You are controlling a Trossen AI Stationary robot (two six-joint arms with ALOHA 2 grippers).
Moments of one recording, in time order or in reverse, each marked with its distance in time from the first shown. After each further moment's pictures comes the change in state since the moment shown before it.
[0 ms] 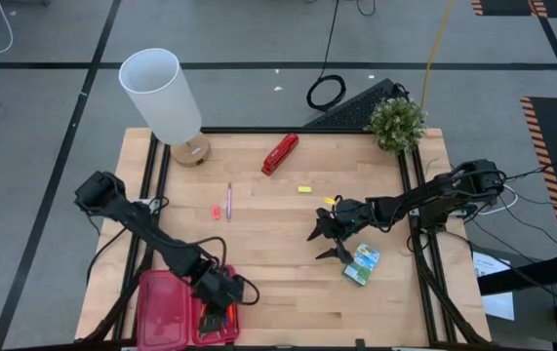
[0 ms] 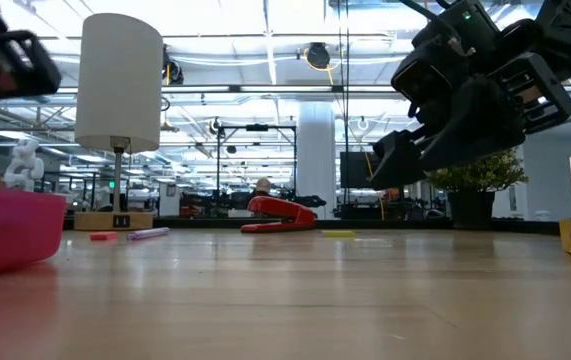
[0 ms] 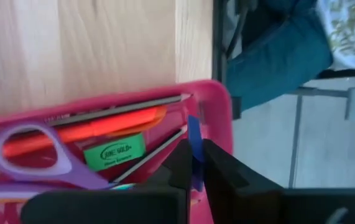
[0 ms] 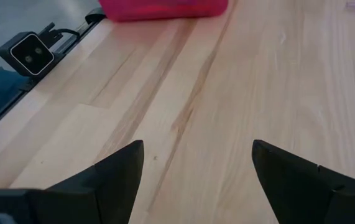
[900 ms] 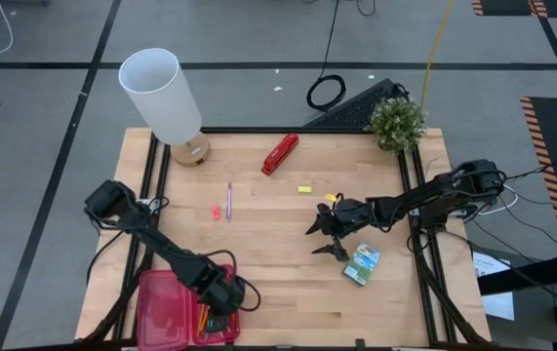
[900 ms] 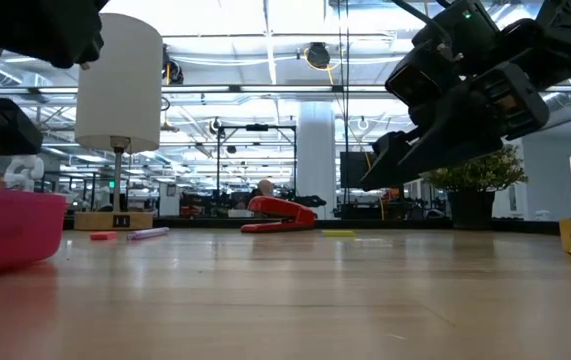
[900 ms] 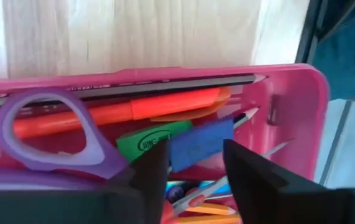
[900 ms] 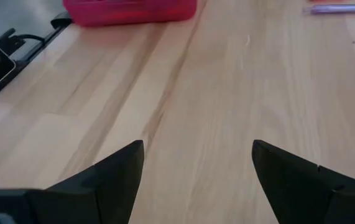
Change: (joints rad) left arm -0.021 0.122 0.000 -0.052 -0.084 -0.076; right arm 0.000 0.000 0.000 0.011 0.107 0.017
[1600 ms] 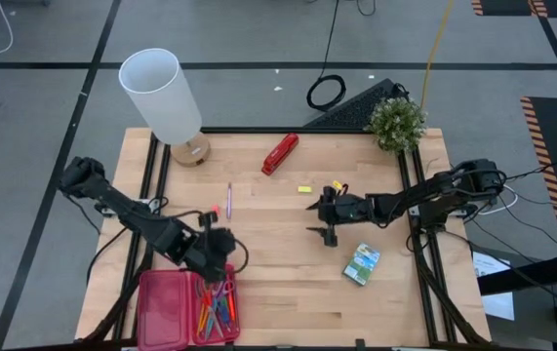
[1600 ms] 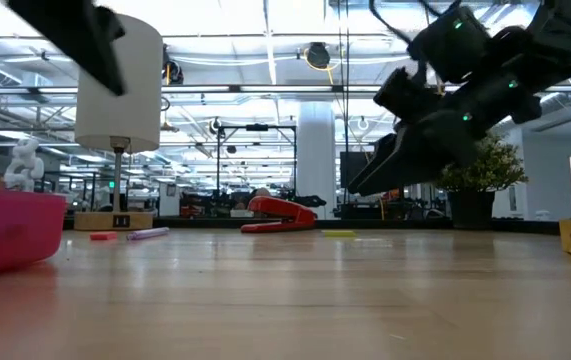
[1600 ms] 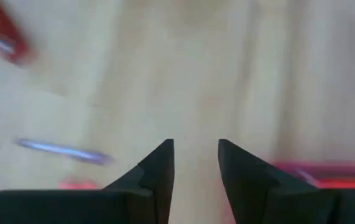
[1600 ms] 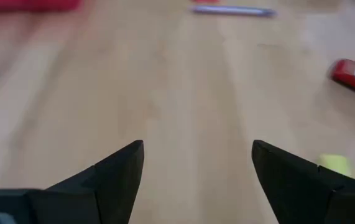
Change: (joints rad) left arm 0.094 -0.342 0.001 -0.348 -0.657 0.183; right arm -0.049 0.000 0.000 -0.013 0.337 -0.053
